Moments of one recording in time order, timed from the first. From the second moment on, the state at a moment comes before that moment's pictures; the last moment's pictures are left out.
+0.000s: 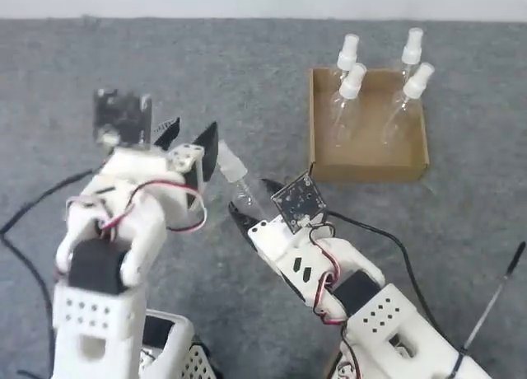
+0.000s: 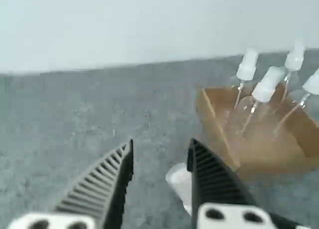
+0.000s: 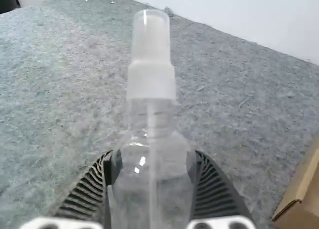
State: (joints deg) left arm 5.3 -56.6 35.6 63.4 7.0; right arm -43.2 -61.0 78.7 13.8 -1.5
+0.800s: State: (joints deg) left arm 9.0 -47.8 40.5 60.4 7.2; right arm -43.0 -60.9 78.9 13.9 -1.5
